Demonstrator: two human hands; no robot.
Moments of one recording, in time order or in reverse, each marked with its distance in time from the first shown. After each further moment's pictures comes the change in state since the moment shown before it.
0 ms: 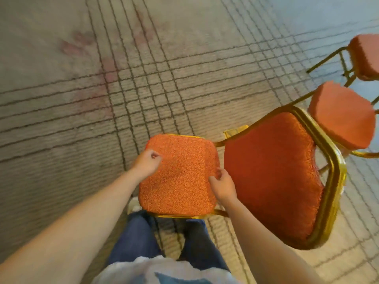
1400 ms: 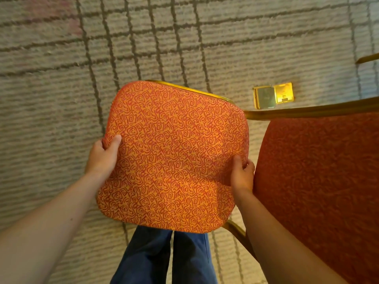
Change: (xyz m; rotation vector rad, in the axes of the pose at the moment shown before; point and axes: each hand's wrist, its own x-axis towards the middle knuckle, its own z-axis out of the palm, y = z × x) left_hand 0.172 -0.185 0.124 -0.215 0.296 -0.506; right_hand 0.261 0.127 0.101 0.145 0.182 0.327
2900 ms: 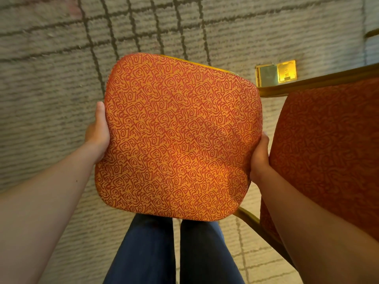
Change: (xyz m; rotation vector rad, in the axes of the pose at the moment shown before) left_hand -0.024 0.024 -0.042 -0.182 -0.073 -0.180; right_hand -0.017 -0.012 -0.049 0.393 -0.281 0.254
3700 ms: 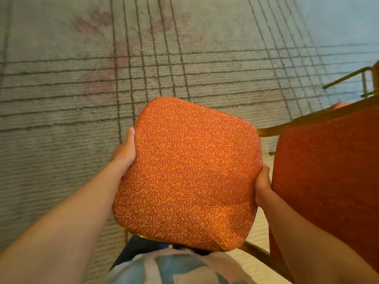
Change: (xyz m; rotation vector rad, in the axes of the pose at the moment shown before) left_hand -0.220 0.090 -0.085 0.086 -0.008 0.141; right_hand -0.235 -0.088 -0.095 -0.051 0.042 -0.227
